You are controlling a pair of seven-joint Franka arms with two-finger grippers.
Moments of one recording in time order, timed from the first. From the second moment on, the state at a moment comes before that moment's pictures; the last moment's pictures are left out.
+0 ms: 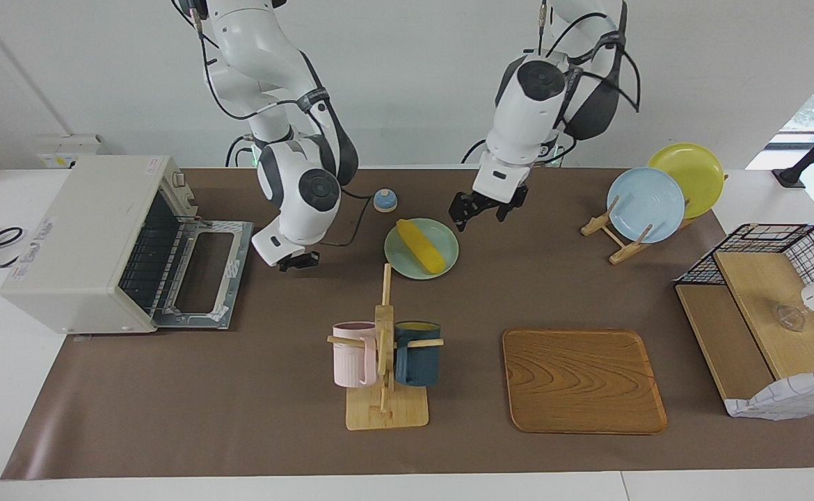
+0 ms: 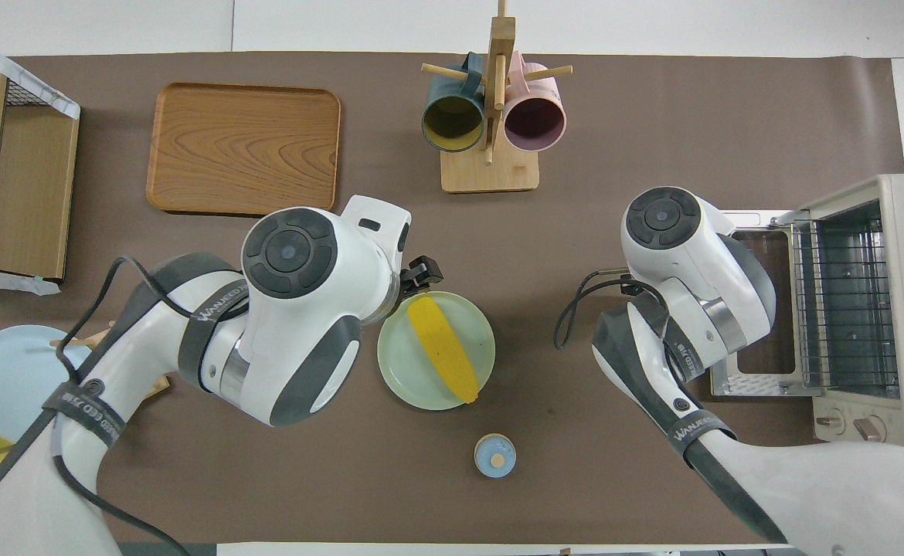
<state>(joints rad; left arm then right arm) -0.53 0.16 -0.13 -1.93 -0.10 2.14 -0.99 0.27 0.24 -0.02 -2.07 -0.36 2.05 0.51</state>
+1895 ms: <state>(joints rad) -0.61 0.33 -0.12 -1.94 -0.10 2.24 -1.22 0.20 0.21 0.00 -2.08 -0.49 1.95 0.25</state>
